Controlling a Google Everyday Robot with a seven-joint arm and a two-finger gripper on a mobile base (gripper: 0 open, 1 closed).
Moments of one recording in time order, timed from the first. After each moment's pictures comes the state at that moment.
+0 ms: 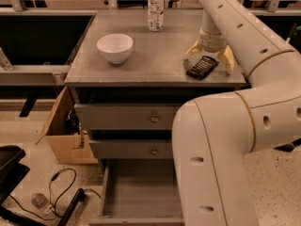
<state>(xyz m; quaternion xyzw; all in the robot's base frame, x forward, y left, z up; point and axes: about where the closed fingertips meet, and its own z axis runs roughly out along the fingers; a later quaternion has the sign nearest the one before) 0.746 -0.232 0.816 0.28 0.96 -0.04 0.08</state>
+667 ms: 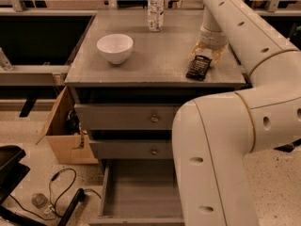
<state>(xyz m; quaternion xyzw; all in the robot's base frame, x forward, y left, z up) 0.746 -0.232 0.818 0.28 0.96 -0.04 0.08</state>
